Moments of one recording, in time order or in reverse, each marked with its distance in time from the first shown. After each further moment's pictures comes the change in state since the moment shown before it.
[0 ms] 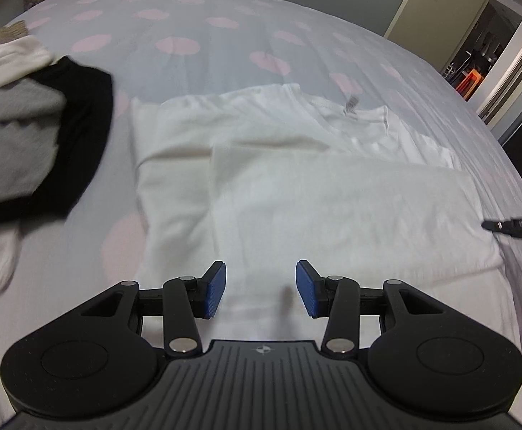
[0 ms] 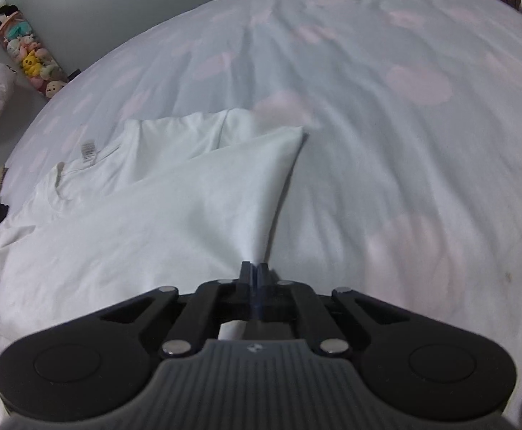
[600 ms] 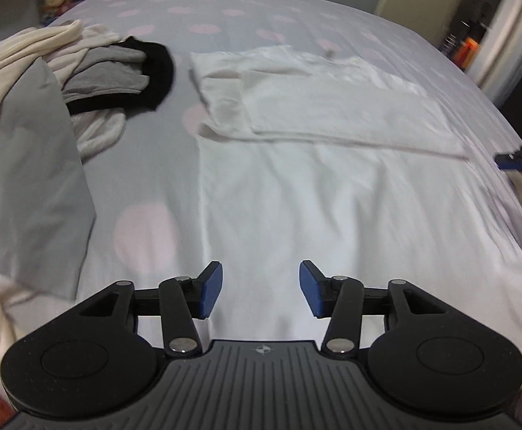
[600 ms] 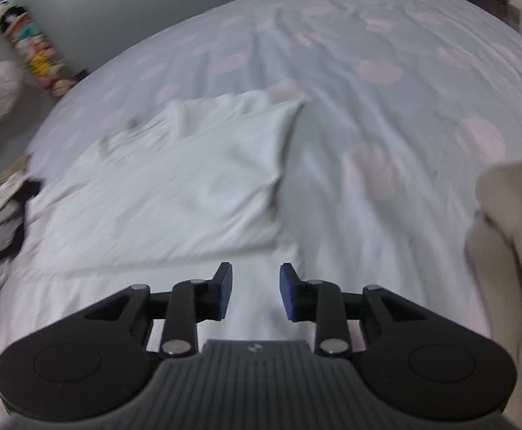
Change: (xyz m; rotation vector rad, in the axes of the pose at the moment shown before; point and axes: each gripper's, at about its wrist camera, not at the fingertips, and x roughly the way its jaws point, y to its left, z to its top) left arm -0.144 -0.010 -0.137 0.123 0.039 0.044; right arm -0.133 0.033 -0.089 -0.008 0.008 0.032
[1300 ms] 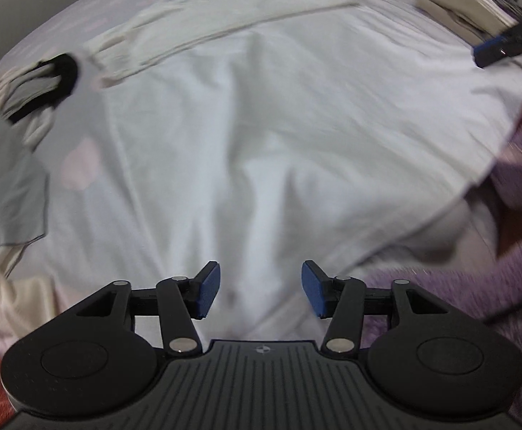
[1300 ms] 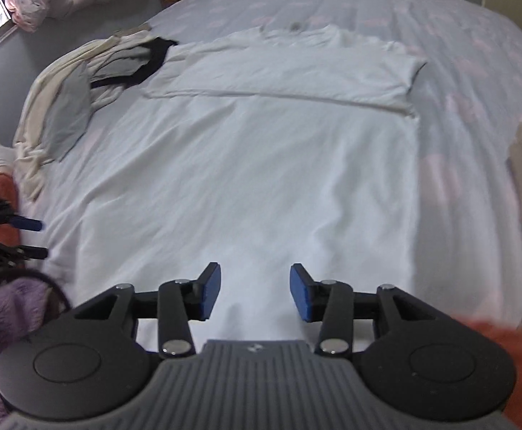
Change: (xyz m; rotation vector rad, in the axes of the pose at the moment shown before) left arm -0.022 -0.074 -0.114 0.447 0.165 0.011; right arm -0.108 0.098 -0.185 -0.376 0.139 0.109
